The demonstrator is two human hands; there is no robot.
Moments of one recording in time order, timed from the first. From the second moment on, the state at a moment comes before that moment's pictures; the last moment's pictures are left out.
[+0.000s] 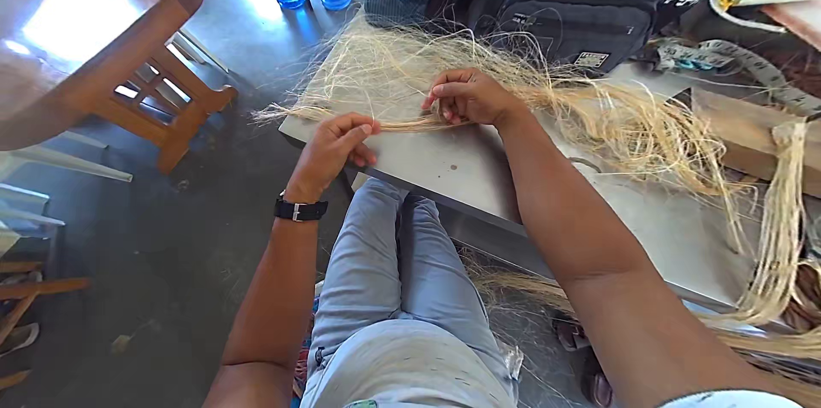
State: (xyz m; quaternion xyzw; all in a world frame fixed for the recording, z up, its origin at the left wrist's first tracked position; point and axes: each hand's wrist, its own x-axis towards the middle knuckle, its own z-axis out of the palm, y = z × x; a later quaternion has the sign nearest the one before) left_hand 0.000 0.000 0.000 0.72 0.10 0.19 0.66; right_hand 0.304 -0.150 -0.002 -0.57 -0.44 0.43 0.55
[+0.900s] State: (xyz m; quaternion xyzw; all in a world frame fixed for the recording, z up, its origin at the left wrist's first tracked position) left_hand 0.045 0.048 0.011 0.96 0.09 0.13 0.24; right_hand 0.319 -0.162 -0.005 -0.55 -0.46 0.44 0.54
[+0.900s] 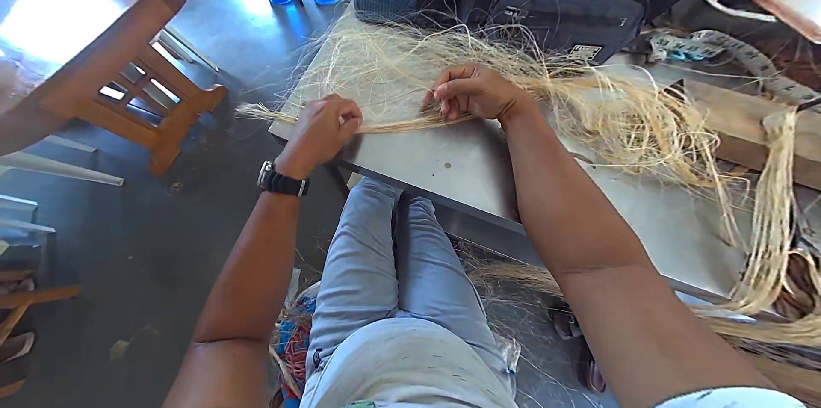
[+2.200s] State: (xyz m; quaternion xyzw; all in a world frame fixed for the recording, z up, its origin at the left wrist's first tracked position) left_hand 0.116 0.114 0.053 0.98 0.18 -0.05 0.02; right_hand 0.336 -0.168 -0.016 -0.44 -0.41 0.46 0.66
